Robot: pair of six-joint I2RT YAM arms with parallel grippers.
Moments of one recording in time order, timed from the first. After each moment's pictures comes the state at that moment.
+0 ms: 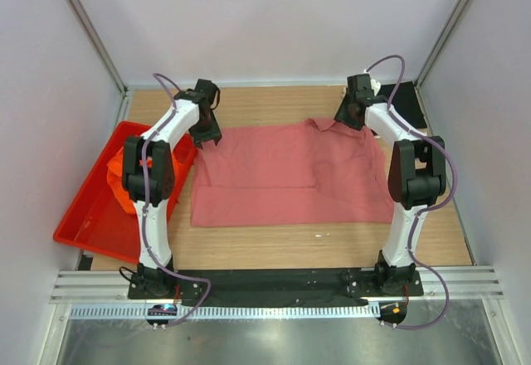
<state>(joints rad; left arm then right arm) -0.24 2.10 1.77 -0.91 -0.17 -0.60 0.14 1.98 1.57 -0.46 0.19 0.53</state>
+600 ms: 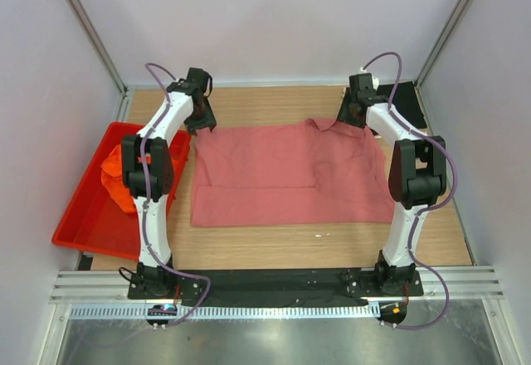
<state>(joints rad) -0.19 2.15 1.89 -0.91 -0.19 -0.54 0.13 1.98 1.57 -0.43 0.18 0.41</state>
